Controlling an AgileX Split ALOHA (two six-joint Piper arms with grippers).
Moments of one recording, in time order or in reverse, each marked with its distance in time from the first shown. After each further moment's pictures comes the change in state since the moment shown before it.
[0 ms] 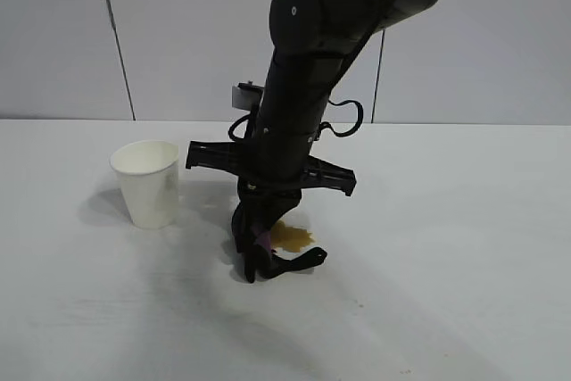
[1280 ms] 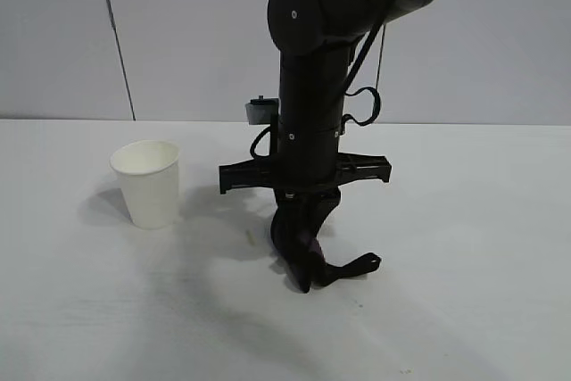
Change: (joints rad) left arm 0.000 0.000 0.000 0.000 0.000 0.000; right arm -0.002 0.002 -0.021 -0.129 0.187 0.001
